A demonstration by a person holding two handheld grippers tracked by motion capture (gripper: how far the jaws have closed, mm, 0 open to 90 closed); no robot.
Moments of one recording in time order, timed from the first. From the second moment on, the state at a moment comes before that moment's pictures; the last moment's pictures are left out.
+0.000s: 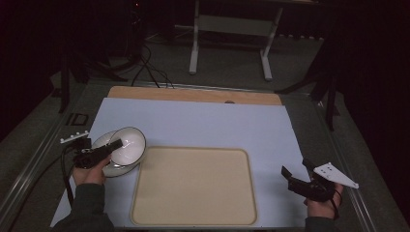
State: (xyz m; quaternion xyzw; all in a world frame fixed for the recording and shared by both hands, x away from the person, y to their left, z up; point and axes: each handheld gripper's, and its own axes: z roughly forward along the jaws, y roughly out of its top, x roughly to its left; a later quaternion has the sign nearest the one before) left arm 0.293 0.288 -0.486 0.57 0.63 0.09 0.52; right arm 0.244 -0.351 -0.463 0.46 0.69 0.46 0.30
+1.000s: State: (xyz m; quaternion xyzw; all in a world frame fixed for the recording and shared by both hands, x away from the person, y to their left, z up) left arm 0.296 0.255 -0.478 0.61 0.60 0.09 0.52; right arm 0.244 -0.351 -0.463 0.46 0.69 0.46 0.30
